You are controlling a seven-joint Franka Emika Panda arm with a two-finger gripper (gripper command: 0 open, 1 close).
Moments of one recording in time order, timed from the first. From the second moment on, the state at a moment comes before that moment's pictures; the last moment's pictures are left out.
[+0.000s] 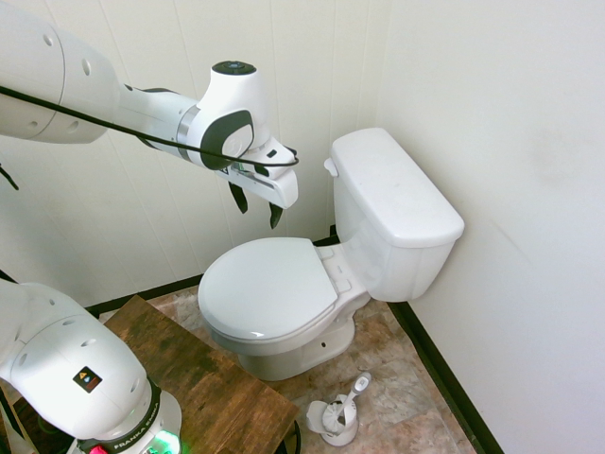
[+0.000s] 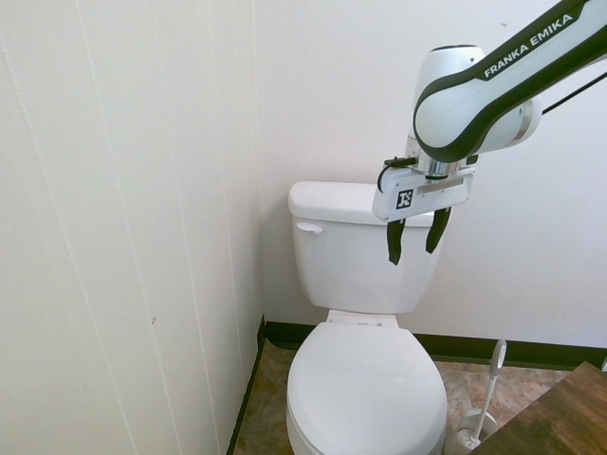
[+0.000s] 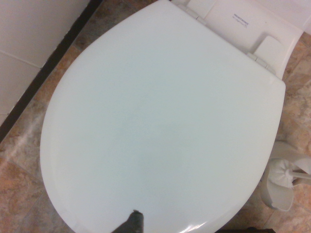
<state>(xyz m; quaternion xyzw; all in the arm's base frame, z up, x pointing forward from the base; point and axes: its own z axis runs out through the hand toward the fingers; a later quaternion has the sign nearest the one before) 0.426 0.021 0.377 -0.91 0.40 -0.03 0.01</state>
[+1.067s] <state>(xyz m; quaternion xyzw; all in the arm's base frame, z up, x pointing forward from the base) 0.615 0.096 0.351 -0.86 0.50 -0.12 0.03</state>
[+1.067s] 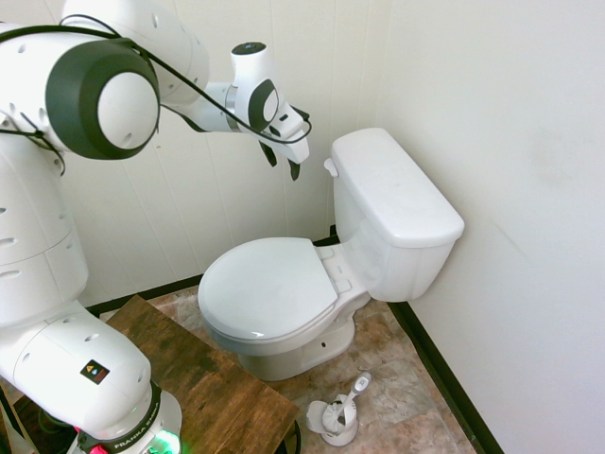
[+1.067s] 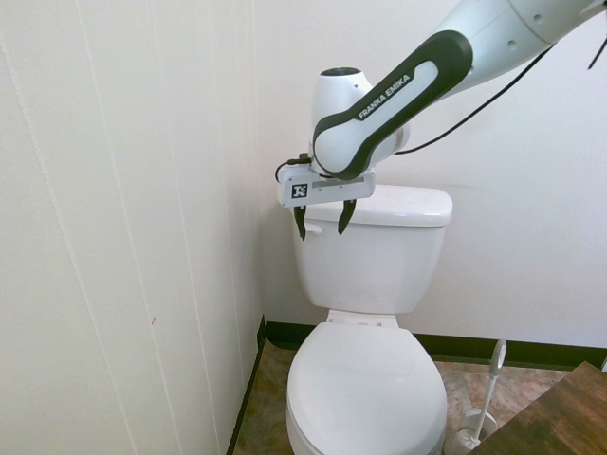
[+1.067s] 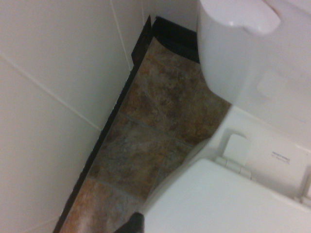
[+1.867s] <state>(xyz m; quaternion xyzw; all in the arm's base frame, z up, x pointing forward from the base) 0.709 0.069 0.341 -0.82 0.55 -0.16 0.03</state>
